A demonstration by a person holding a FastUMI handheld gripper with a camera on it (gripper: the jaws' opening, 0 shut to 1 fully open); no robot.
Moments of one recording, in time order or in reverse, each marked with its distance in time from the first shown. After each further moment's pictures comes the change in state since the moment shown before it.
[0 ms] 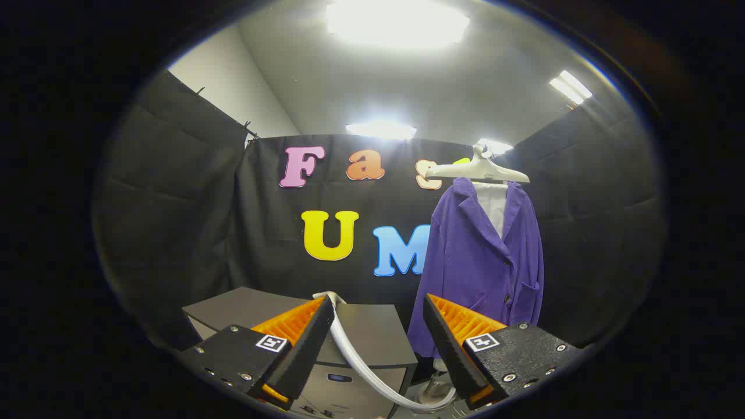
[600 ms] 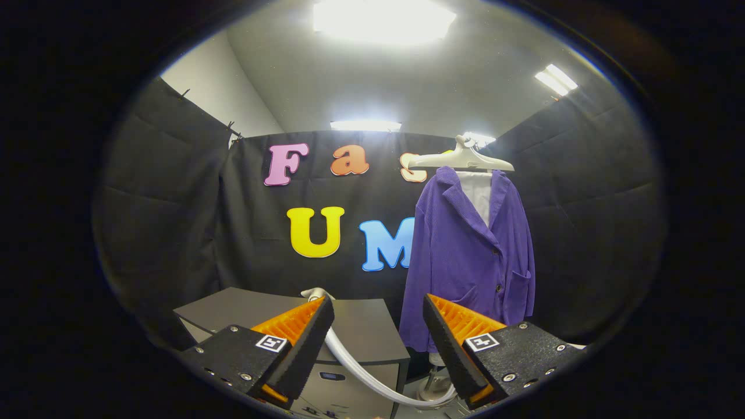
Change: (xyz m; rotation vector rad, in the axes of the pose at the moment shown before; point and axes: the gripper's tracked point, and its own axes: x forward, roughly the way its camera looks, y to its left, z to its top) arm 0.001 -0.015 -0.013 0.034 0.016 -0.035
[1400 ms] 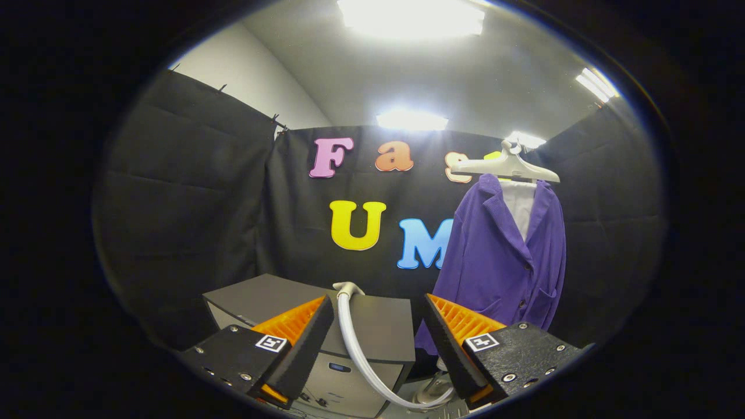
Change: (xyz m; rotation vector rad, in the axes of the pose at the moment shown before) arm -0.010 0.010 0.023 -0.077 0.068 0.270
